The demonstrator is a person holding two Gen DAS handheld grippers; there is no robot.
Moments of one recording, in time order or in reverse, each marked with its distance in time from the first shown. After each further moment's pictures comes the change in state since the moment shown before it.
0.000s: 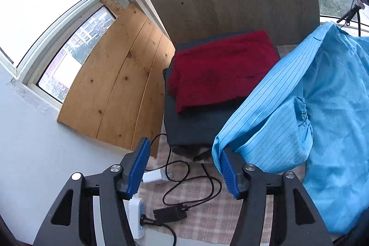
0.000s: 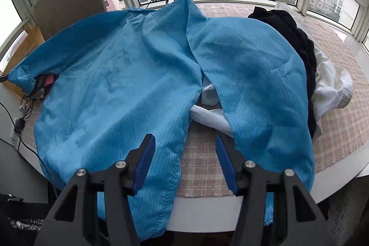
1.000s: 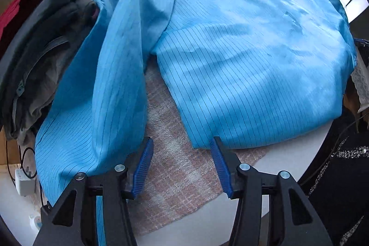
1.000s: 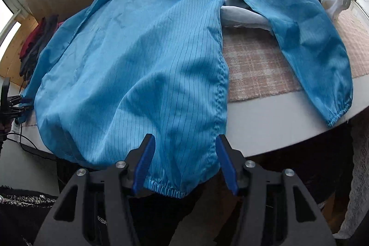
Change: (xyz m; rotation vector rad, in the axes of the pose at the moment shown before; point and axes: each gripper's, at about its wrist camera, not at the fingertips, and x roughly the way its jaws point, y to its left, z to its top) left arm 0.056 -0.169 -0.142 0.597 0.159 -0.569; right arm 0.029 0.070 -0.132 0.154 0.117 -0.003
